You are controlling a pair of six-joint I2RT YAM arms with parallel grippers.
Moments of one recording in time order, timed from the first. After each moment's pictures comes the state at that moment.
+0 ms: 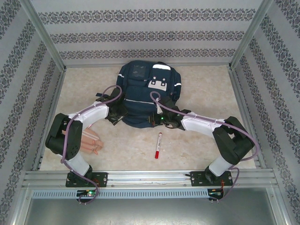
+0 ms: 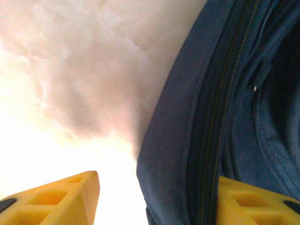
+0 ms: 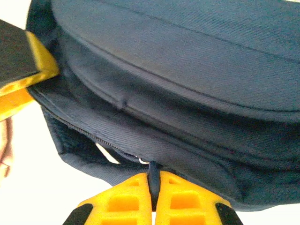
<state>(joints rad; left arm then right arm) -0.38 1.67 1.06 -0.62 -0.02 -1.09 0.65 1.61 0.87 -0.10 -0.24 0.56</state>
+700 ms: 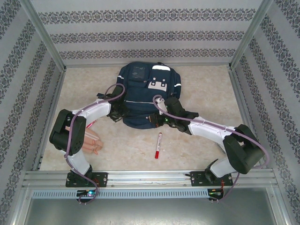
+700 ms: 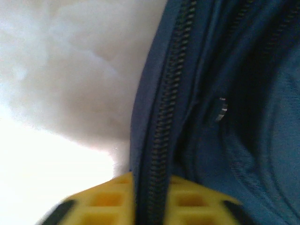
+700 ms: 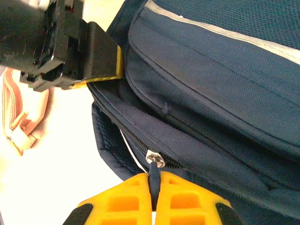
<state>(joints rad) -0.37 1.74 1.12 -0.61 0.01 -0.98 0.65 1.47 0.79 0.02 -0.34 0.35</state>
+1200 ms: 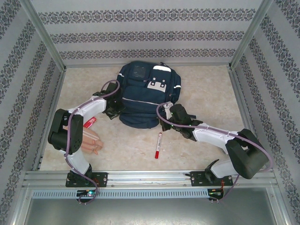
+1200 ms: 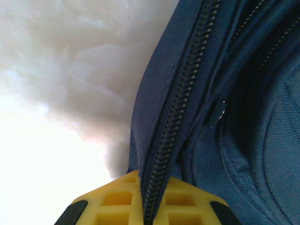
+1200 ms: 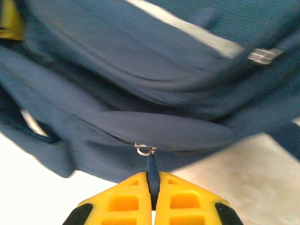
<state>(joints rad) -0.28 1.74 1.15 -0.63 0.08 -0.91 0.60 1.41 0.62 0.07 -0.08 0.27</state>
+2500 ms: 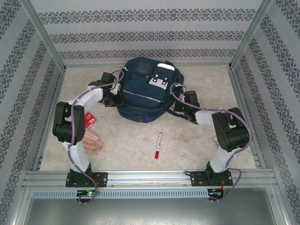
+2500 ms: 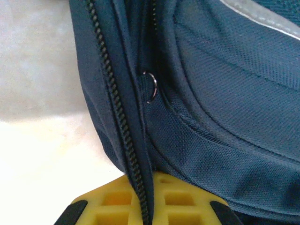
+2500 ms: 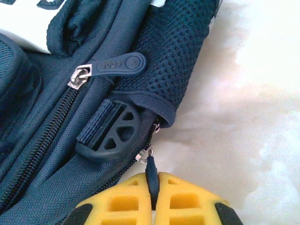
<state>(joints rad) -0.17 1.88 1.39 -0.72 0.25 -0.20 0.26 1.75 0.77 0.29 -0.06 0.37</state>
